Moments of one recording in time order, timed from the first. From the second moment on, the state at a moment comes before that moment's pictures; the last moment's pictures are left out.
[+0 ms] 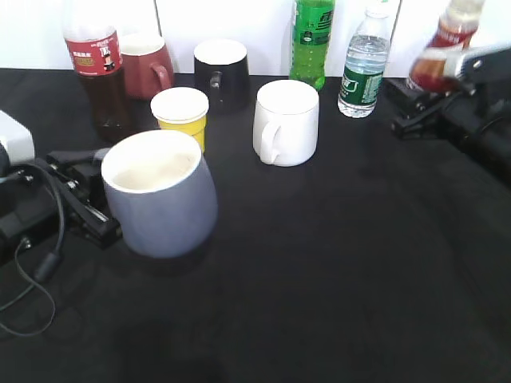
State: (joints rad) left arm -0.40 1.60 -0.28 0.30 -1.16 -0.03; right arm 0.16 1.85 -0.63 -0.21 -1.13 0.02
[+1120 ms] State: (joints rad) left arm -0.40 1.60 -0.28 0.56 -1.13 -0.03; right arm 0.66 1.67 -0.64 -0.30 -0.76 -0.61
